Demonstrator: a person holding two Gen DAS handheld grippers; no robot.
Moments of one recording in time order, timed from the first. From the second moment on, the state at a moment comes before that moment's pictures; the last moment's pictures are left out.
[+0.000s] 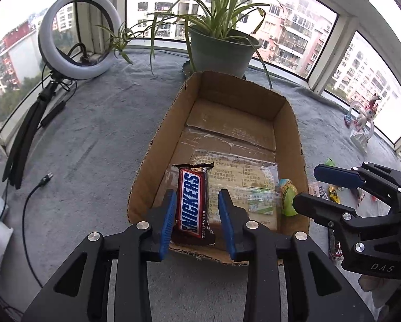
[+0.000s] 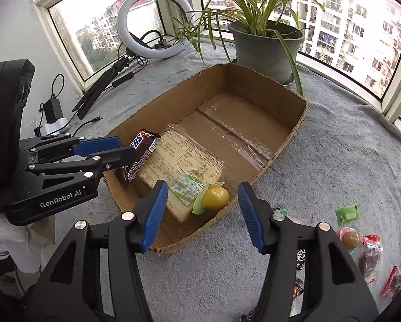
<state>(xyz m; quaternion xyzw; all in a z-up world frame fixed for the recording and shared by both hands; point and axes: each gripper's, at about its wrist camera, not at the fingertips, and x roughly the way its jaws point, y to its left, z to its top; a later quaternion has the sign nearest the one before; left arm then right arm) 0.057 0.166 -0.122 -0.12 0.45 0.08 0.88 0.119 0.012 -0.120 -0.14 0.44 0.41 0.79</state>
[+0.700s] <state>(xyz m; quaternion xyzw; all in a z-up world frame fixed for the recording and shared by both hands) 0.057 0.107 -0.104 -0.11 0.45 0.00 0.89 0.129 -0.105 -0.107 -0.10 0.45 0.33 0.82</state>
